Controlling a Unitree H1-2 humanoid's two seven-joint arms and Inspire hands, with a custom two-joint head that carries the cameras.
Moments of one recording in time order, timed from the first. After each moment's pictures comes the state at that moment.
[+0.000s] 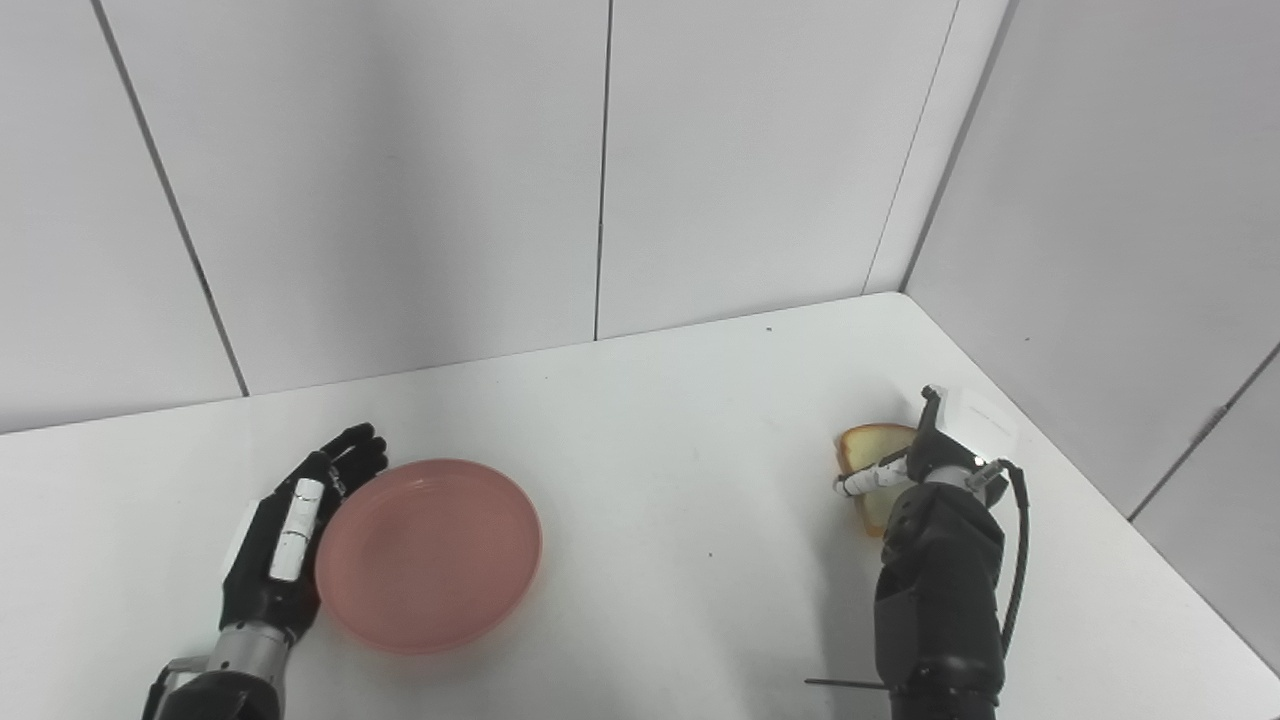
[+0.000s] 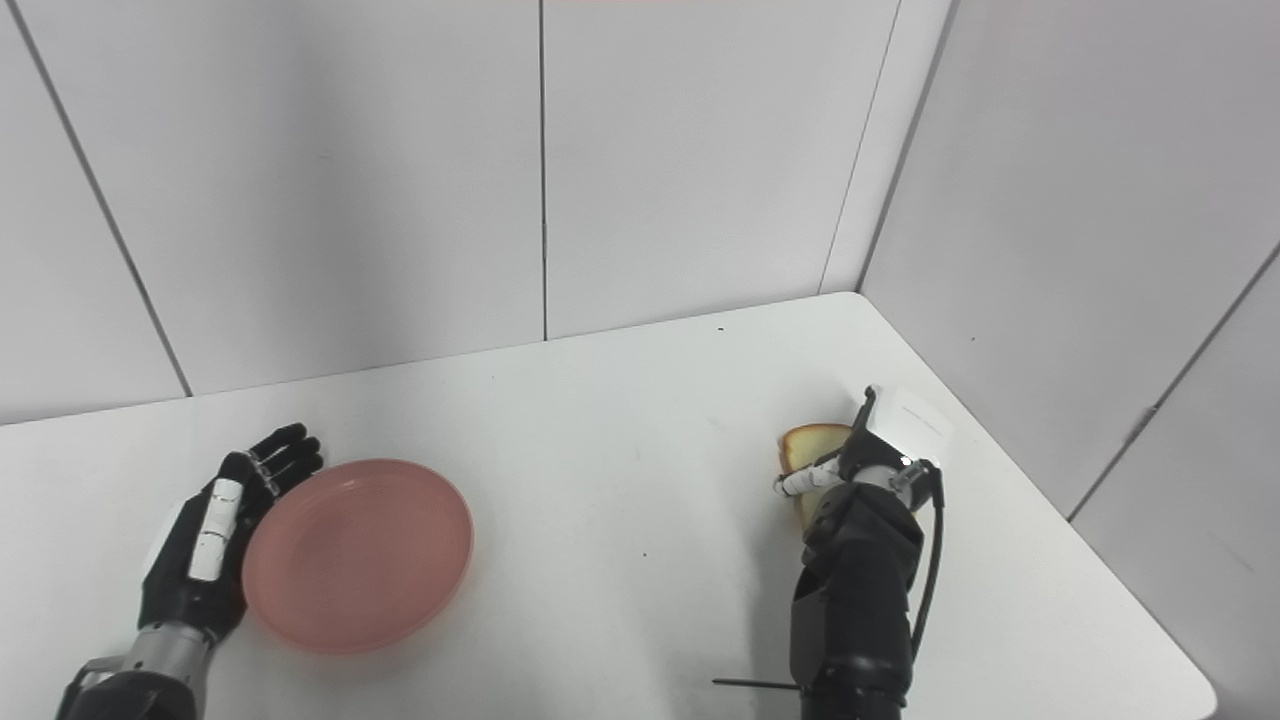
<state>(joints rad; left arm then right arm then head) -0.53 0.00 -0.01 0.66 -0.16 -0.24 -0.27 -0.43 -0.14 -0.57 0.09 -1.39 0.47 0.31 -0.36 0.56</state>
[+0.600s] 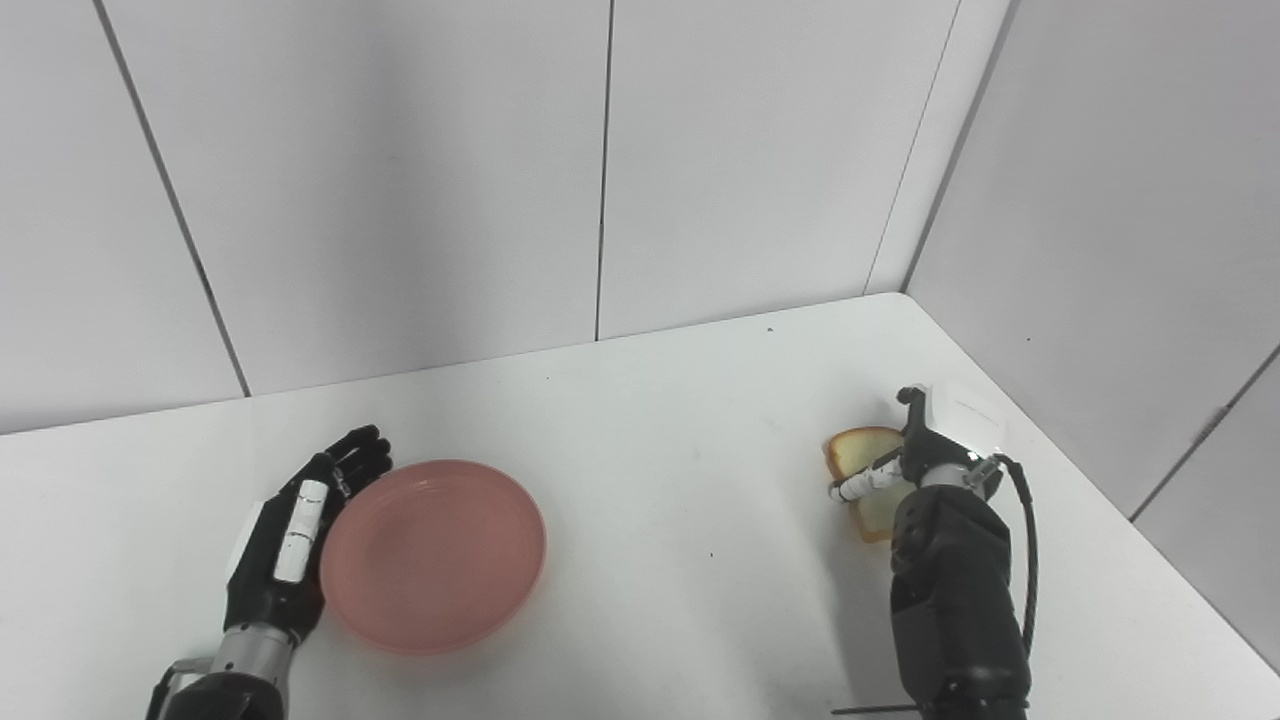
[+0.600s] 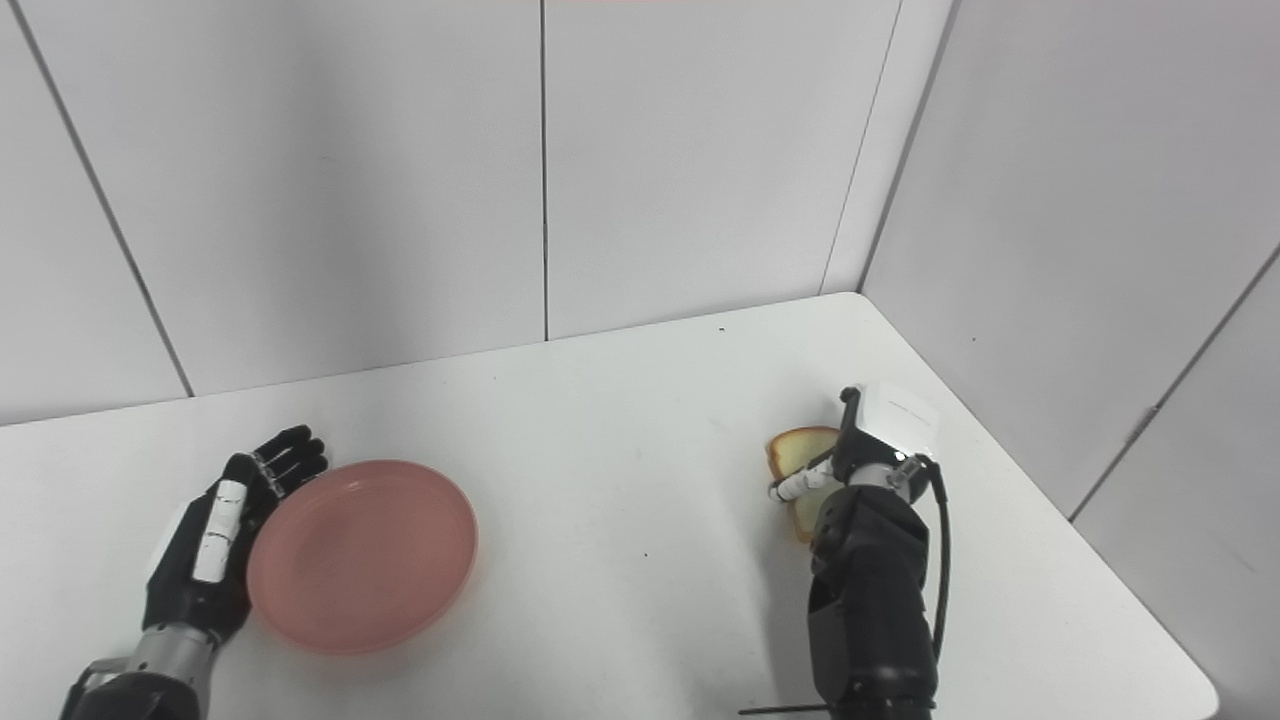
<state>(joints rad) -0.52 0.00 -0.01 0.65 -0.16 -0.23 -0.27 -0.37 -0.24 -0.38 0.05 -1.31 0.48 0.36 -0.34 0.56</state>
